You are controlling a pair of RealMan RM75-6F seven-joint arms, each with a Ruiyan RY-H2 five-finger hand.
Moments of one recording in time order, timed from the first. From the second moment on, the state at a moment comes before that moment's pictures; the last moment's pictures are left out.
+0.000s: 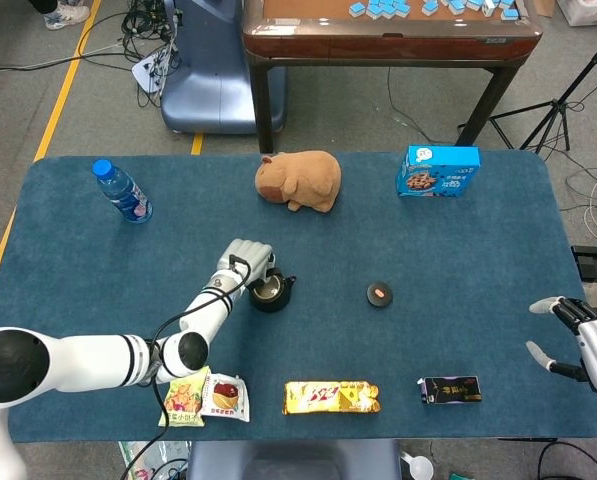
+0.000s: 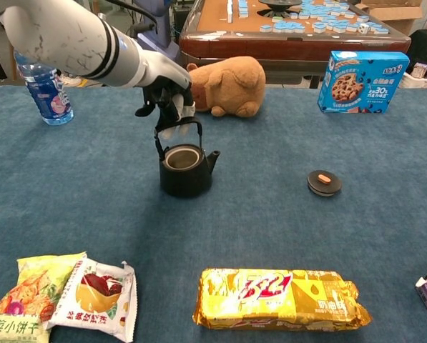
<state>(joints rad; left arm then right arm) -1.54 -1.40 -0.06 -1.55 -0.08 0.73 0.66 0.08 -1.00 0.03 -1.54 -1.59 1.52 0.27</state>
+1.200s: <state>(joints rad) -1.52 -1.40 -0.07 -1.59 -0.08 0.82 0.71 0.08 -1.00 0.03 -1.54 -1.59 1.51 0.26</state>
